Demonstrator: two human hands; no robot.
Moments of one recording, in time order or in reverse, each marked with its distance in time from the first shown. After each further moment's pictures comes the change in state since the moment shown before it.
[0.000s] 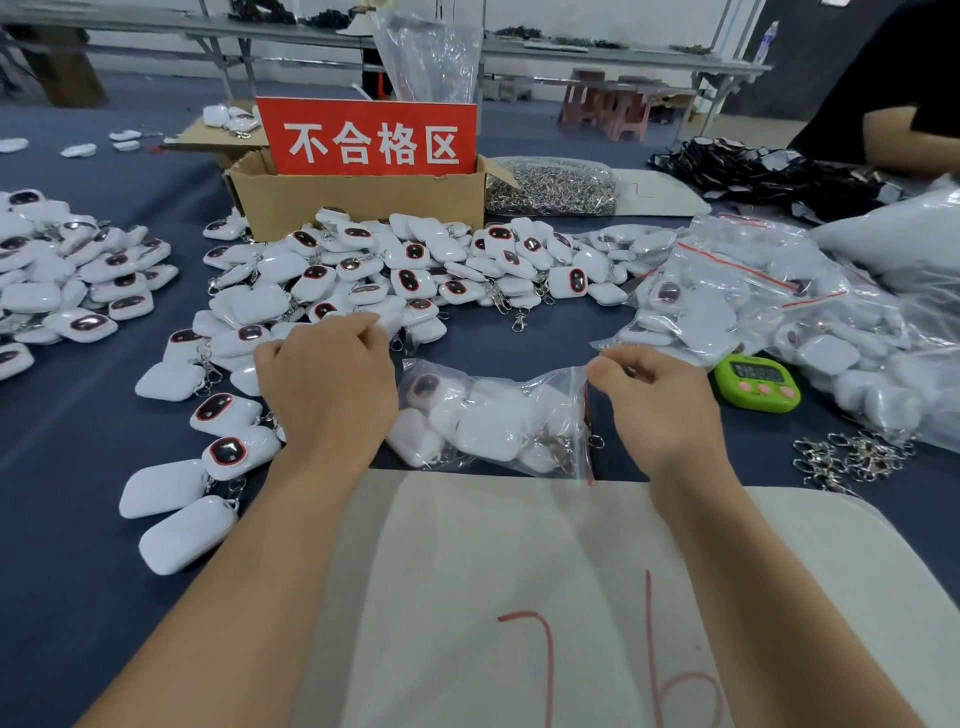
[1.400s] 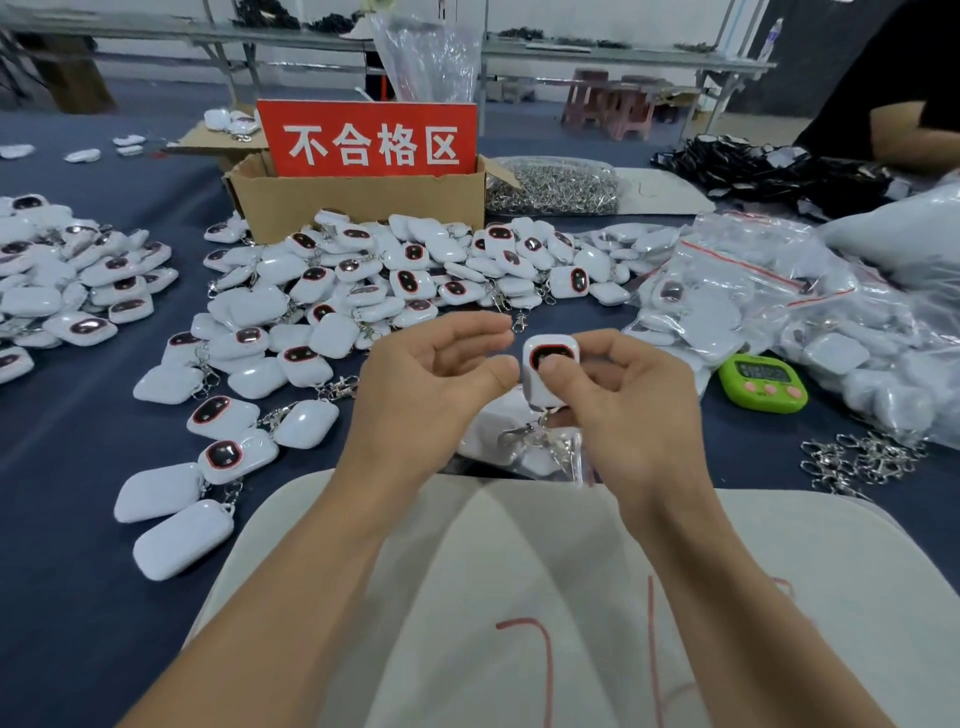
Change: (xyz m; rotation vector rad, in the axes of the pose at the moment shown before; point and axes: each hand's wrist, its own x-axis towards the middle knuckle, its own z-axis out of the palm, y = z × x) left_hand -0.039 0.045 -0.020 -1.161 -0.518 -0.038; right_hand -0.042 -0.034 0.012 0.308 -0.161 -0.166
